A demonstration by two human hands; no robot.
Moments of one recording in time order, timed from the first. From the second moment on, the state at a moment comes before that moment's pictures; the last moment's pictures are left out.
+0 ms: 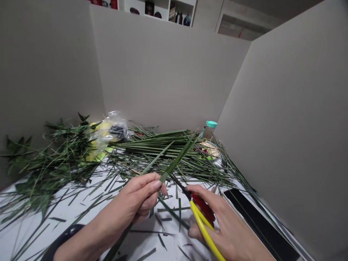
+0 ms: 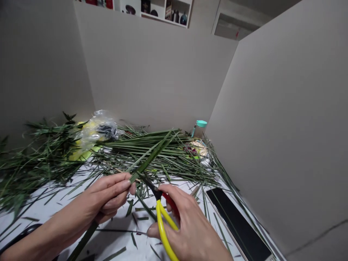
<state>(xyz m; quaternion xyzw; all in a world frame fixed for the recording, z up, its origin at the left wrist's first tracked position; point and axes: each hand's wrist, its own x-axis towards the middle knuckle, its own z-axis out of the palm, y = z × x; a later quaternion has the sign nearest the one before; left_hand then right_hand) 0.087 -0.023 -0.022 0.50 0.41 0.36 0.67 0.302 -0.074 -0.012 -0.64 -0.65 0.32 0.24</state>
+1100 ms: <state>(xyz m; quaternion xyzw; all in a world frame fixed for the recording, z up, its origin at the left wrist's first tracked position) 0.083 -0.026 -0.028 0.49 0.42 0.31 0.70 0.303 -0.076 -0.012 -0.60 -0.68 0.34 0.26</state>
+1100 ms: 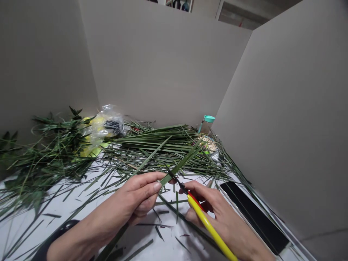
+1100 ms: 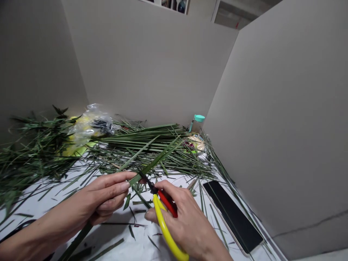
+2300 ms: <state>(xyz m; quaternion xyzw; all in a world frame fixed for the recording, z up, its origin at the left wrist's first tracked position) 0.088 -0.011 -0.019 0.34 0.29 0.43 0.79 0.295 -0.080 -0.021 -0.50 -0.79 0.35 0.04</state>
